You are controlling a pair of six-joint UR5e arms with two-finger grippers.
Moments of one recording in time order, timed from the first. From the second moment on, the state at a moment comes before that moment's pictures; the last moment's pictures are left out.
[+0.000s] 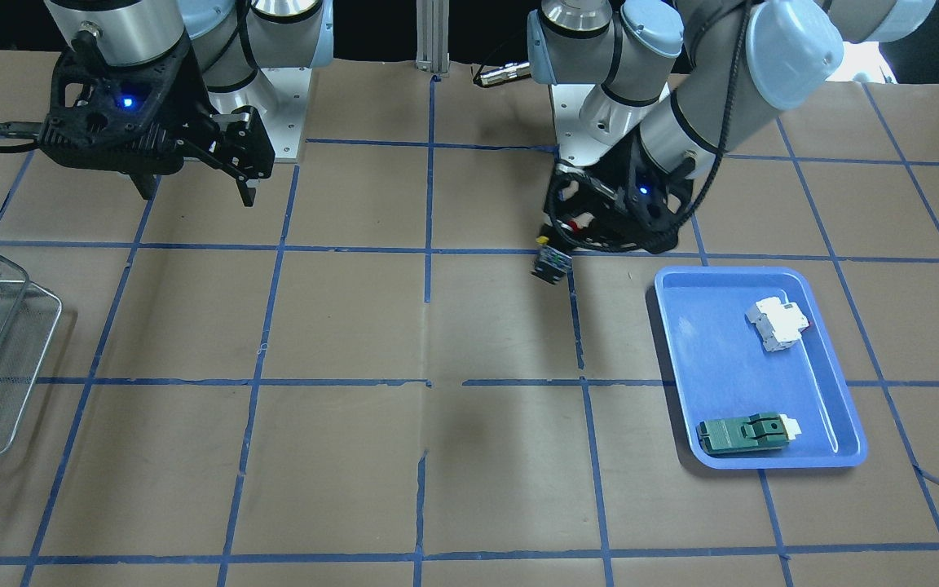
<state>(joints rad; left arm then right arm) -1.54 -1.56 -1.78 -1.45 1.08 0.33 1.65 -1.50 1.40 -1.47 -1.62 0.11</state>
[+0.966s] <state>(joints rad) -1.57 -1.62 -1.89 -1.37 0.21 0.11 1.43 -1.51 1.39 -1.45 -1.29 0.10</state>
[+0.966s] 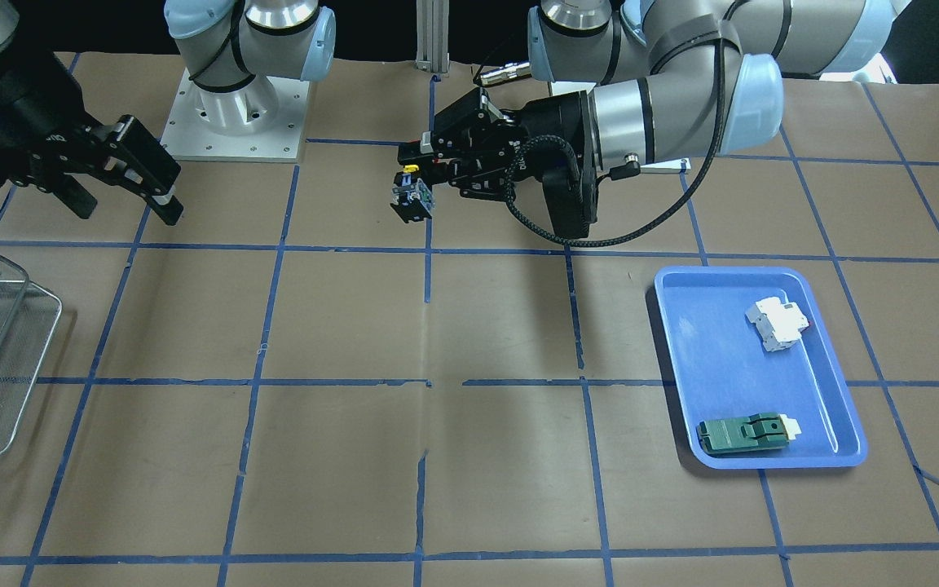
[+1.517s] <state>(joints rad) -1.59 -1.68 -1.91 -1.29 0.04 0.11 1.50 -1.51 1.42 -1.50 -1.01 0.34</state>
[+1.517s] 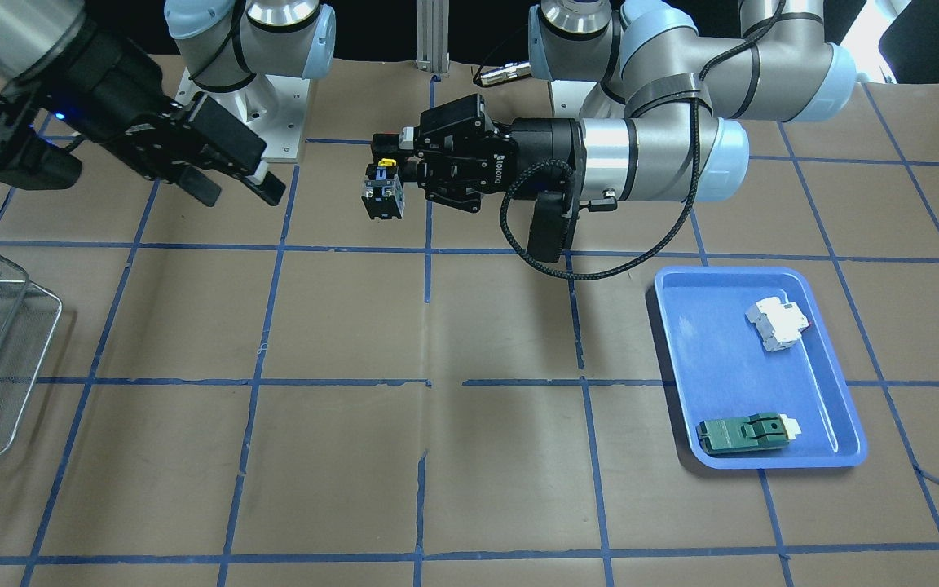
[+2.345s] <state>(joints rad) -1.60 -1.69 -1.91 -1.27 0.05 0.11 1.59 -1.48 1.42 -1.63 -0.97 0.47</state>
